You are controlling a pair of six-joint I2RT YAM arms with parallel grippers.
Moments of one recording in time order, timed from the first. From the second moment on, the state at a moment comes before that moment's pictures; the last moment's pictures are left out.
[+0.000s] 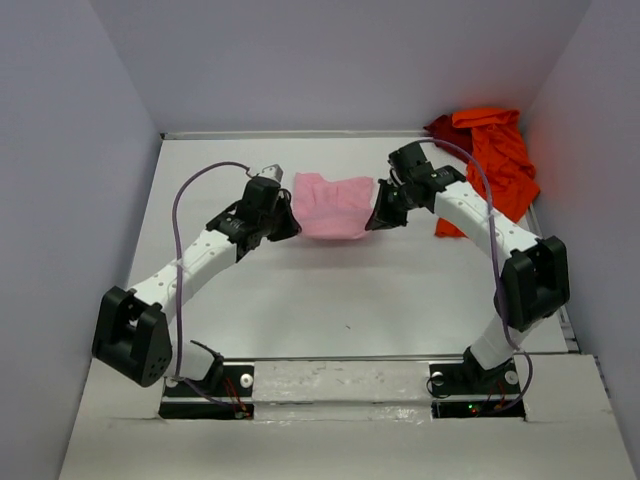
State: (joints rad) left arm -0.50 1.37 1.03 -0.35 0.01 -0.65; right arm 0.44 1.72 1.50 -0.80 -0.25 0.65
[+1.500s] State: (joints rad) left arm -0.37 1.98 1.44 -0.22 0.03 -0.55; right arm 0.41 2.17 1.77 -0.63 0.05 0.68
